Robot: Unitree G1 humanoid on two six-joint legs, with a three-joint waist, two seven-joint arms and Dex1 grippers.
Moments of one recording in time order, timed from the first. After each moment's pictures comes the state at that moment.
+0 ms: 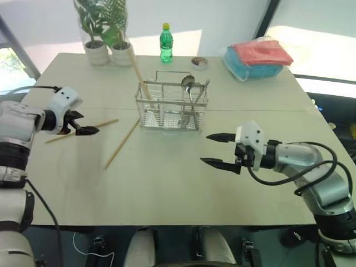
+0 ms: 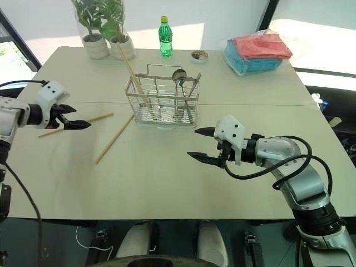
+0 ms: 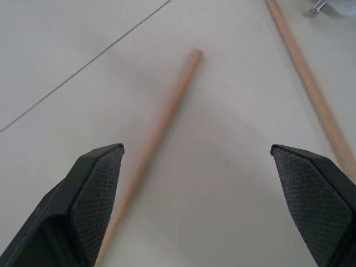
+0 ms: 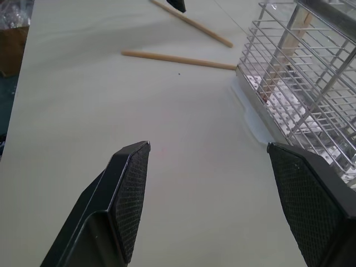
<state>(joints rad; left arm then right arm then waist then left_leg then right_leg) -0.85 0.98 -0.18 0.72 -0.07 0.38 -1.14 -0.27 -0.73 0.03 -0.44 0.44 0.51 0.93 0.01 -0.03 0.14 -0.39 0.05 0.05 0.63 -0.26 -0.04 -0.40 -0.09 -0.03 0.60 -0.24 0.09</state>
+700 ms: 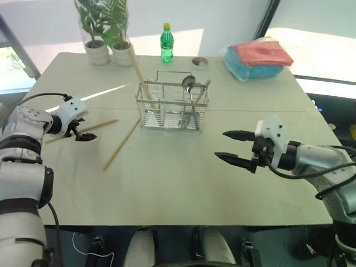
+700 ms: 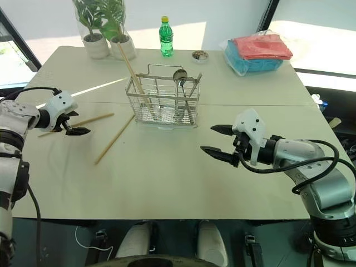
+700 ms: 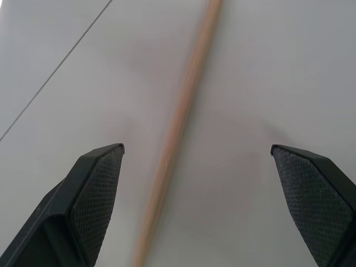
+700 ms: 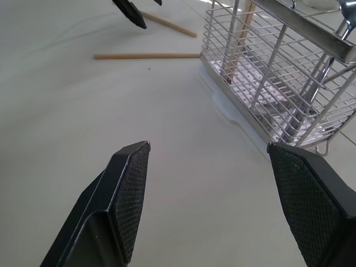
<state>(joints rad) -1.07 0.83 -0.22 1.32 0.22 -0.08 -1.04 -0.19 -0.80 -0.14 -0.53 0.57 0.68 0.86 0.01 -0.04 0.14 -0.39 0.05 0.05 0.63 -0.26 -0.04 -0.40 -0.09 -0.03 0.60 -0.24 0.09</state>
